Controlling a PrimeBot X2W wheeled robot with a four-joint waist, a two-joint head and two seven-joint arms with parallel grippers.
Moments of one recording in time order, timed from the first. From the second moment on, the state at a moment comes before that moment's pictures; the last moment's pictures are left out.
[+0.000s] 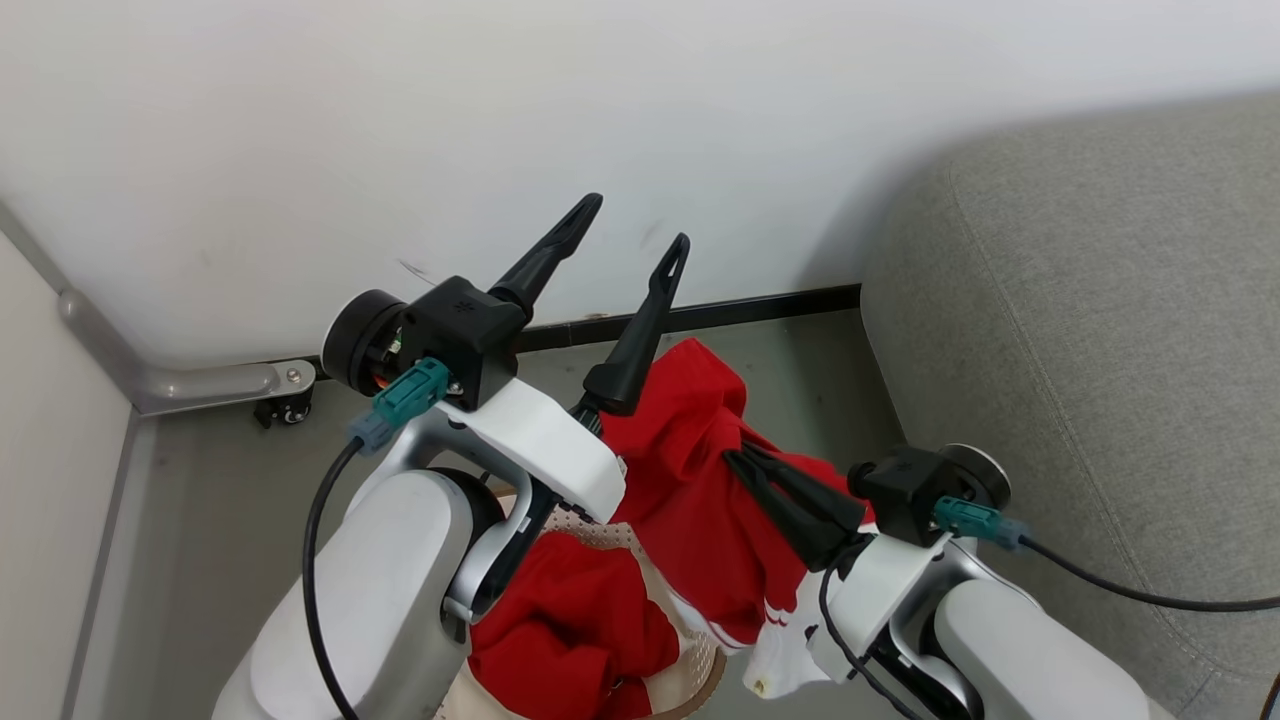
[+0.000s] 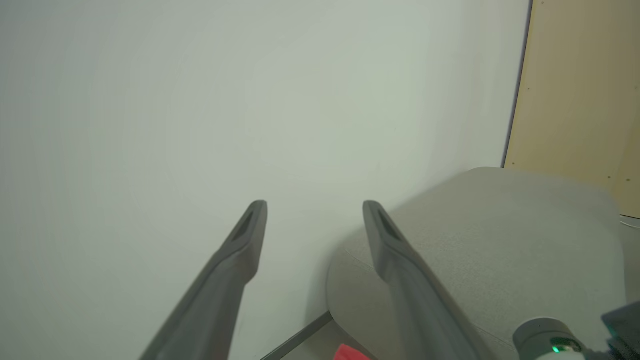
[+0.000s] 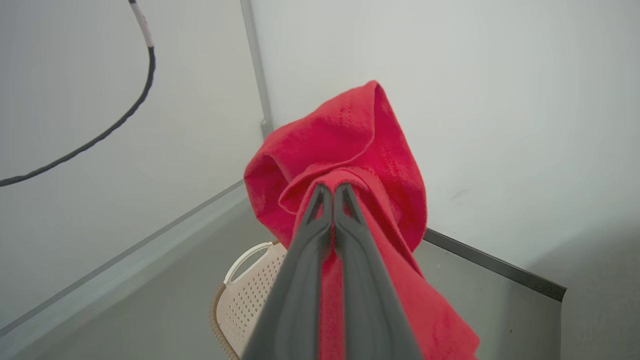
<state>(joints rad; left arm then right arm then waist) -0.56 0.06 -0.50 -0.02 -0.41 0.02 0.04 -0.42 -0.18 0.68 0.26 0.33 0.12 -0.26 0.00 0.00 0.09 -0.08</state>
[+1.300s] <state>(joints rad) -0.62 0.04 -0.60 0.04 -0.51 -0.02 0.06 -0.29 -0.19 0.35 0.13 0.23 0.12 -0.26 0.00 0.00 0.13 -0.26</state>
